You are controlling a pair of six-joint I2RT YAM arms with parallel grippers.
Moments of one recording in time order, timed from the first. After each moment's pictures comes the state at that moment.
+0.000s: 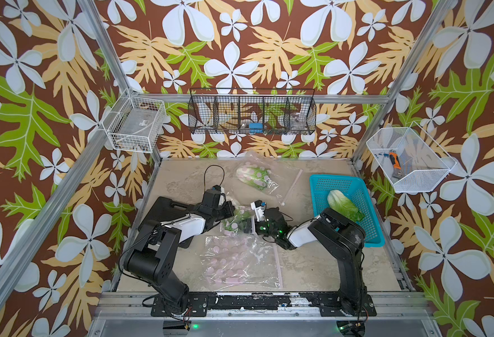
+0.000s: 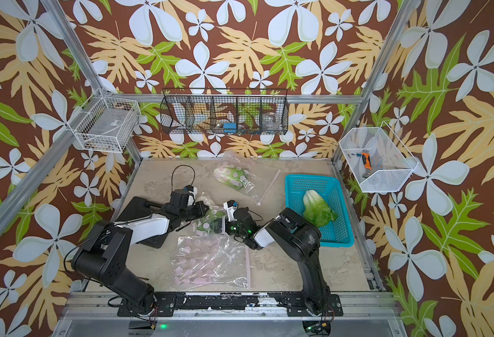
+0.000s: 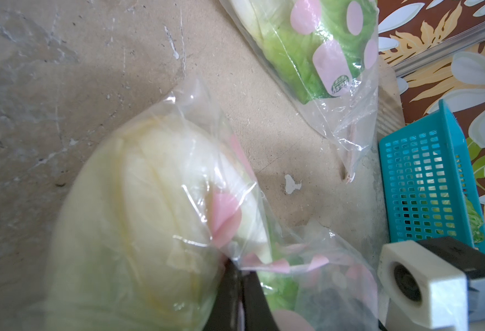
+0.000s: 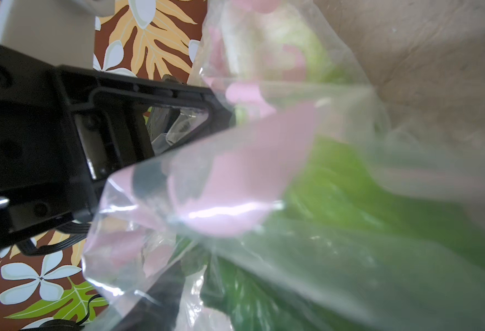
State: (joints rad) left arm -0.34 1.62 0.76 0.13 0.27 -0.62; right arm 0.76 2.03 0.82 0.82 -0.38 0.85
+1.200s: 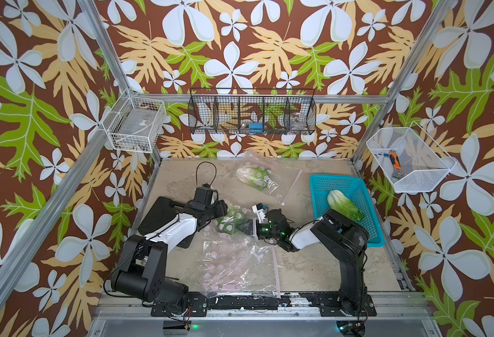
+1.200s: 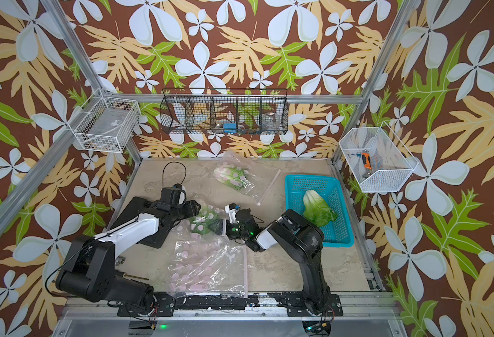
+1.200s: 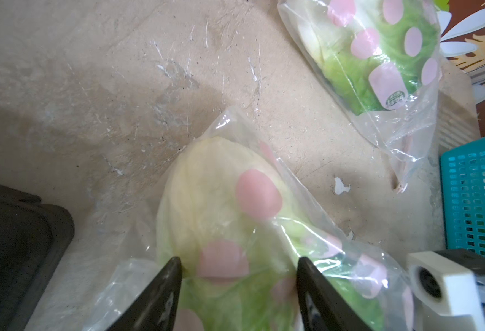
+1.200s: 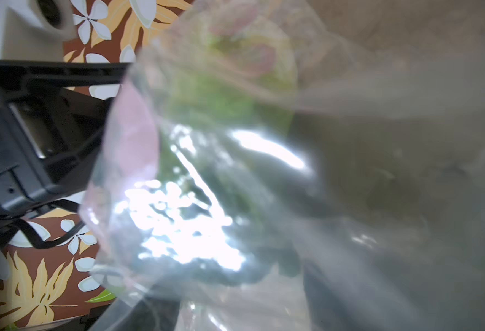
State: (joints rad) left arm -0.27 1.48 0.80 -0.16 0.11 -0.53; right arm 0.77 2.00 0.79 0.85 -0.47 1.04
